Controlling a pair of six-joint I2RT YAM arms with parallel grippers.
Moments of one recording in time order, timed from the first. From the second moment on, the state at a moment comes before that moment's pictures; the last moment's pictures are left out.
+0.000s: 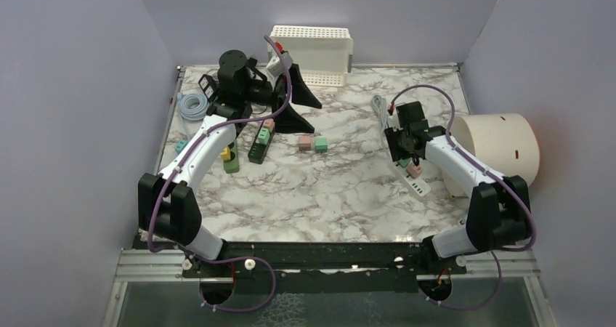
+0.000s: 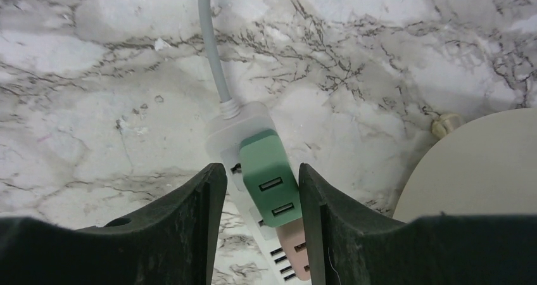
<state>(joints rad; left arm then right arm) -0.33 1.51 1.32 0.31 1.47 -0.34 0.25 1.43 0.97 -0.53 0.18 -0.07</state>
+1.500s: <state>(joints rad) -0.91 2.02 1.26 0.48 0.44 -0.62 0.24 1.35 1.12 -0.48 -0.10 0.03</state>
